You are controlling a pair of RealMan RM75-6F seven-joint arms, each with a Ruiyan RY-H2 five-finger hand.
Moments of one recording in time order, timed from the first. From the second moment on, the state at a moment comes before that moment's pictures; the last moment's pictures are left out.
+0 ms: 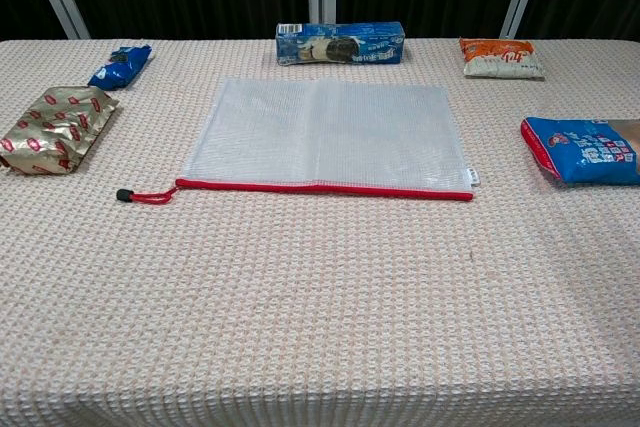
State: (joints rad) left arm -0.04 -1.24 -0.04 -1.53 1.50 1.53 0.02; right arm 0.15 -1.15 0.04 -1.68 -1.57 1.41 0.00
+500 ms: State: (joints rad) left arm -0.05 -1.24 -0.04 -1.53 1.51 1.52 0.00; right arm 0.18 -1.16 0.04 -1.69 -1.57 1.36 0.00
